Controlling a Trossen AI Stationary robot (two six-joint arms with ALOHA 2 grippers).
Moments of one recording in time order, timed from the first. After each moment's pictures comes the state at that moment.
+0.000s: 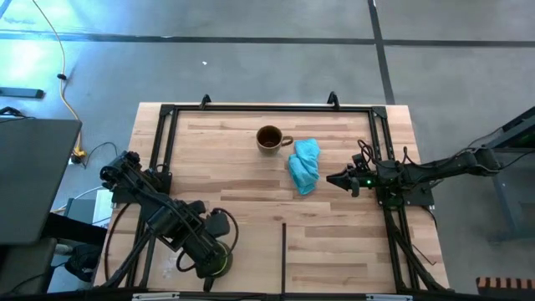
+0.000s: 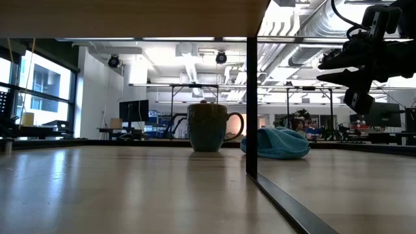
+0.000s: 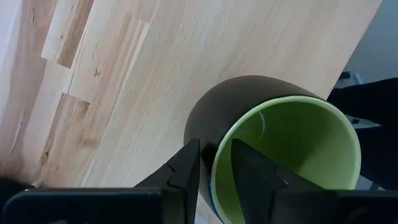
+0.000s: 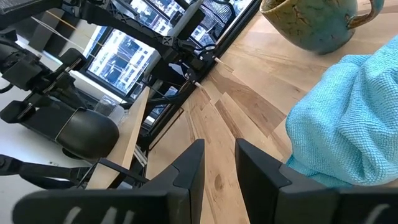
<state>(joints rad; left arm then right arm) -0.58 1.81 2.02 -1.57 -0.08 -1.11 0.12 0.46 0.01 0.32 0.15 0.89</state>
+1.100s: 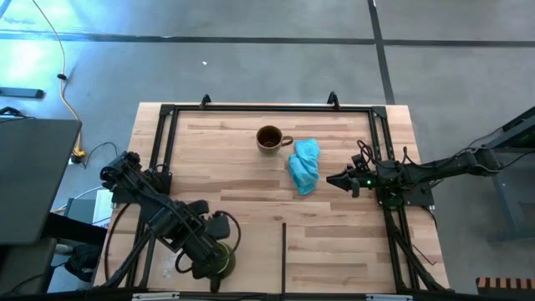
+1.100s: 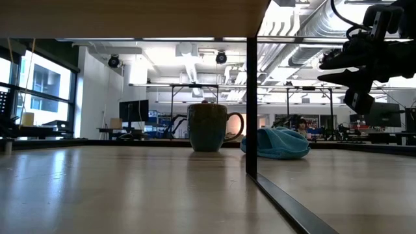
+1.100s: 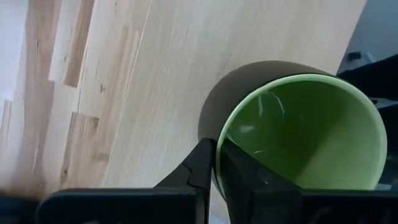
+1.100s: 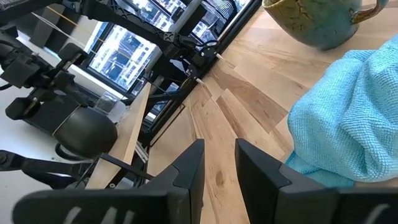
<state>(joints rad) -0.58 1.81 2.02 -1.57 -0.09 -0.97 0.12 0.46 0.01 0.31 0.14 0.89</state>
